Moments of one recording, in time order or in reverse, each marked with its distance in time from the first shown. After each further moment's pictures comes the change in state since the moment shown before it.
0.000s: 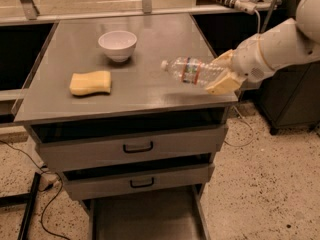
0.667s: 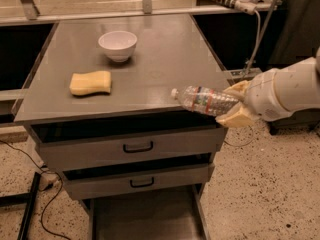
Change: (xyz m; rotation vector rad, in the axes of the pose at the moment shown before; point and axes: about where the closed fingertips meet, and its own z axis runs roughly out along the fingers) arm 0.036 0.076 -0.025 0.087 0.103 0.017
